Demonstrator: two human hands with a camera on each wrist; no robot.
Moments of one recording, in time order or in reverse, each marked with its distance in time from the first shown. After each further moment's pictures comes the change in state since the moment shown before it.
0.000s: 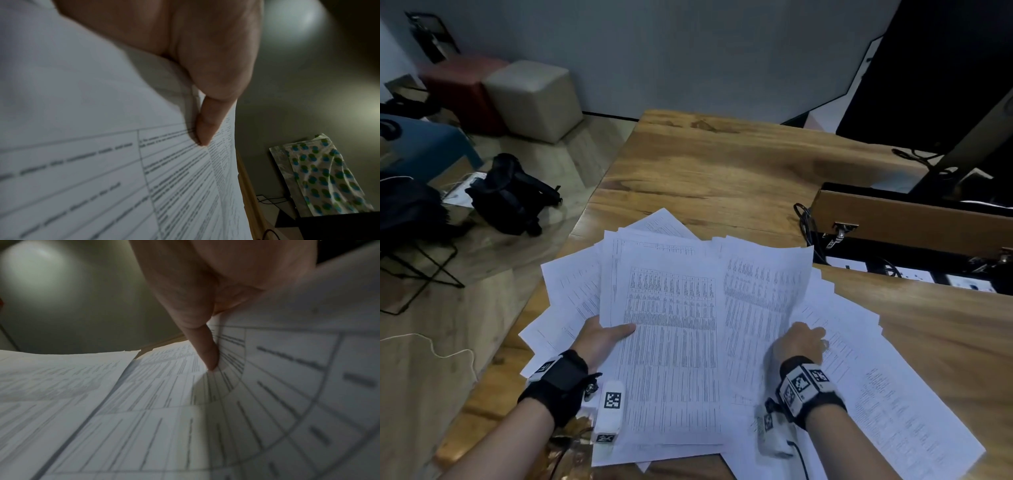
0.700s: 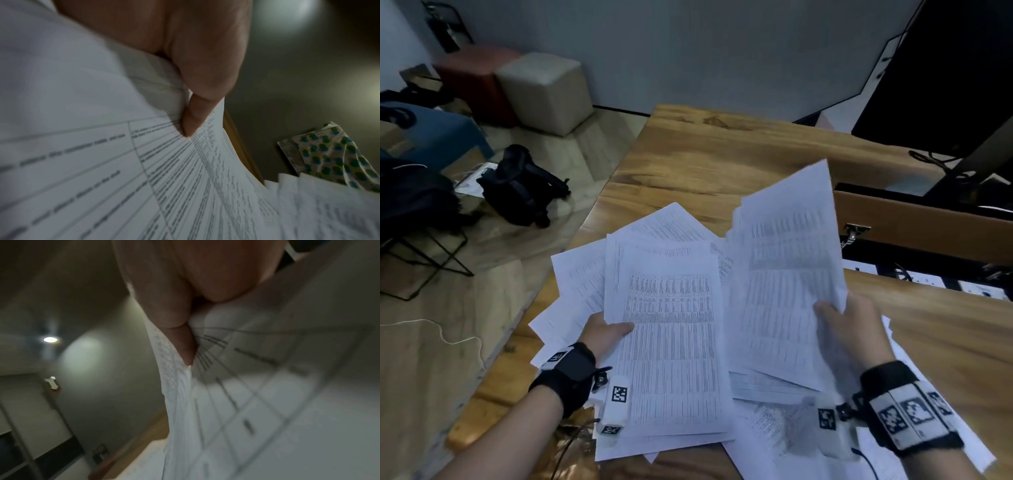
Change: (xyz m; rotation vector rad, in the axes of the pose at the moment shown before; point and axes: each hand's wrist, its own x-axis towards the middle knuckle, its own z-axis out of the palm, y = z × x) left_hand 0.010 -0.014 -0.010 0.074 0.112 -0.079; right_hand -0.037 0.021 -0.096 0.645 -0.026 -0.381
